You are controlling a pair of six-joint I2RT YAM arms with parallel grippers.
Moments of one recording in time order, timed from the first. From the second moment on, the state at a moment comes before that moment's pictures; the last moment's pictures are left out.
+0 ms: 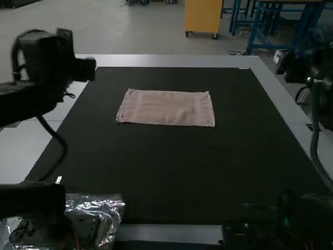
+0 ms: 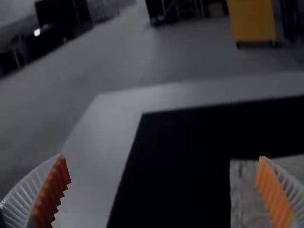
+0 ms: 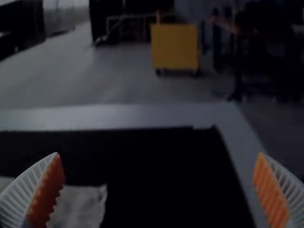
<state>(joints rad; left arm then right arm) -0.06 1.00 0.67 0.23 -0.24 0.16 -0.21 0.88 0.64 0.22 -0.29 0.04</state>
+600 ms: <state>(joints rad) -0.04 1.24 0.62 0.30 -0.15 0.04 0.10 1.35 0.56 0.19 -0.10 0.08</state>
